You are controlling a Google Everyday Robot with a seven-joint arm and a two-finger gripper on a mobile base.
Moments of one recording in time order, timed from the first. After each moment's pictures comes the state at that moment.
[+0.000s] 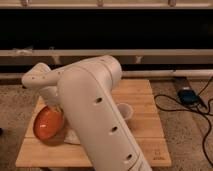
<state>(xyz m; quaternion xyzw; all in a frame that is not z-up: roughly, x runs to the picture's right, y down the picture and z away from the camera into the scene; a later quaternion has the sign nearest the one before) -0.246 0.121 0.808 -0.27 0.29 0.46 0.79</state>
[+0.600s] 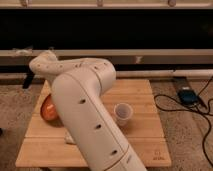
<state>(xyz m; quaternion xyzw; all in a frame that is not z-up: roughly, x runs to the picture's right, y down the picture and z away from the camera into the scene) -0.213 0.040 0.871 -0.23 0.31 0.52 0.77</state>
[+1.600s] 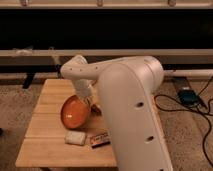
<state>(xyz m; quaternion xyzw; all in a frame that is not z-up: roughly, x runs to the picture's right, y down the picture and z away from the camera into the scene) -0.098 0.091 0.825 -0.27 0.27 0.50 0.78</state>
